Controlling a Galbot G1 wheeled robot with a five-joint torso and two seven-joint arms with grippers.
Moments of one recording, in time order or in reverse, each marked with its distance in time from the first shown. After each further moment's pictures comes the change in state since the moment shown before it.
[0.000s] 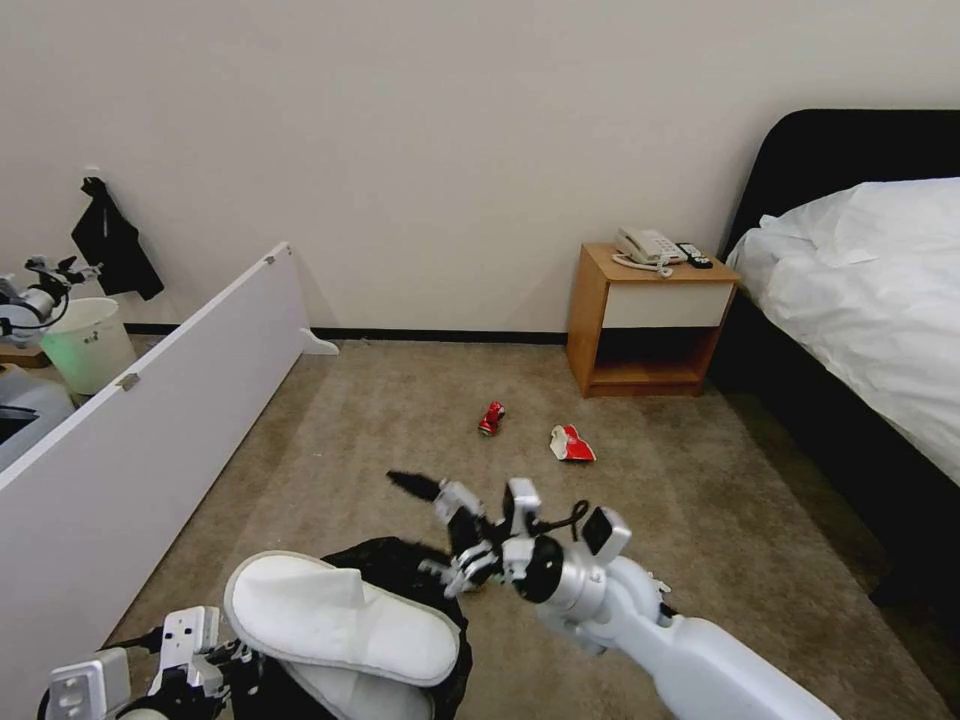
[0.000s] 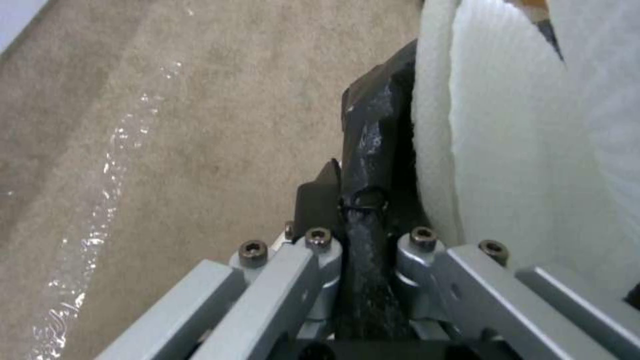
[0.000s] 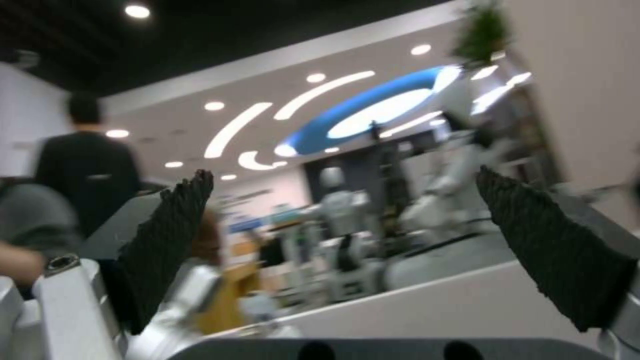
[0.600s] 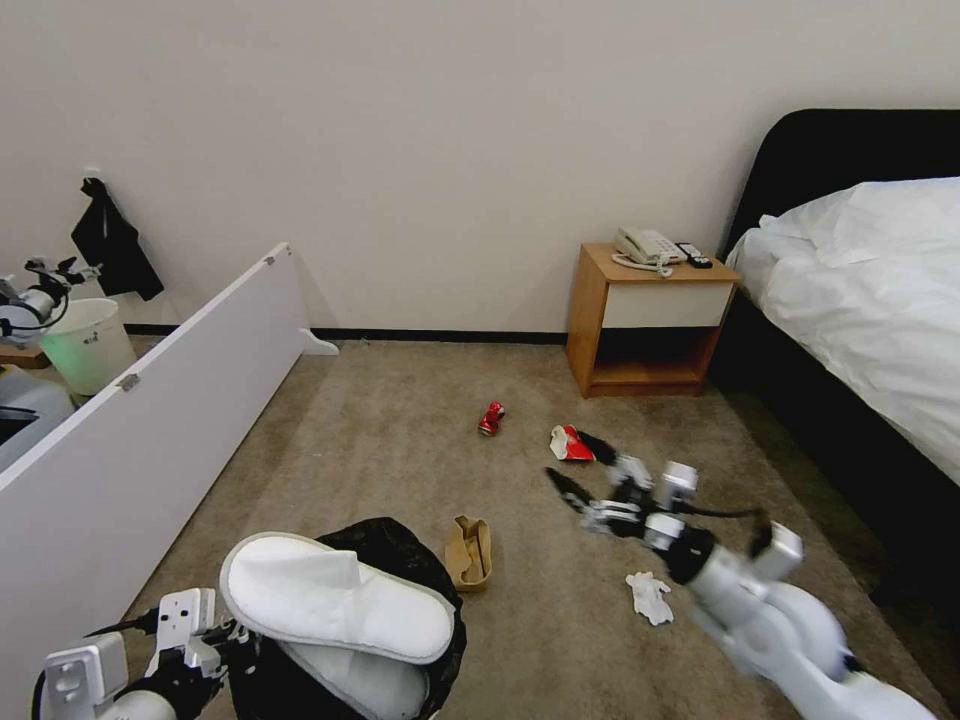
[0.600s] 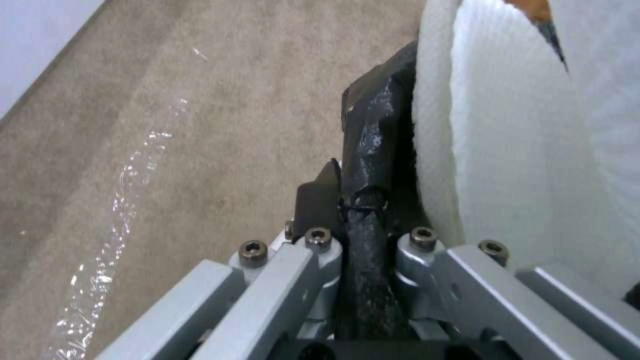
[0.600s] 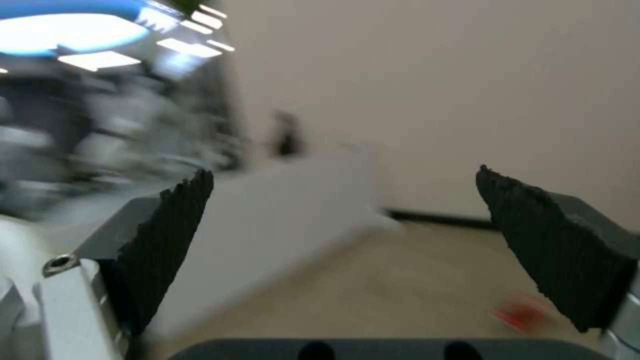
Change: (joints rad) left arm -0.054 -0.001 0.001 0.000 0.031 0.000 0.005; right arm -0.543 -0.112 0.672 0.118 -0.331 -0.019 0.369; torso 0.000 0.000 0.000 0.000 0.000
